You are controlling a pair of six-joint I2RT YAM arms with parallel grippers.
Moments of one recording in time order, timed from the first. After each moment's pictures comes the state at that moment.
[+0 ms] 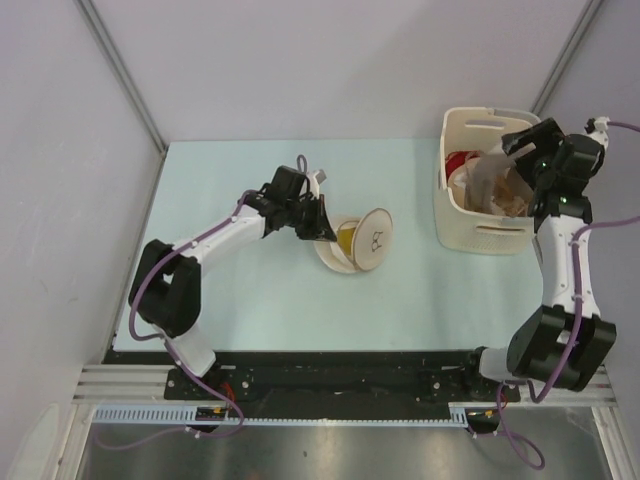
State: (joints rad) left arm -0.53 1.71 1.28 -0.41 0.43 -0.52; right arm -0.30 1.30 1.24 -0.12 -0.15 0.75
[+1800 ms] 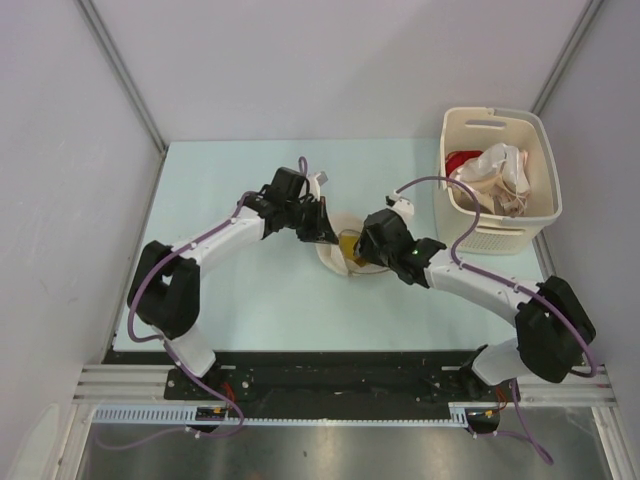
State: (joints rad) left arm -0.53 1.69 1.26 -0.40 0.48 -0.52; right arm 0.75 1.42 0.94 -0.26 0.33 0.88
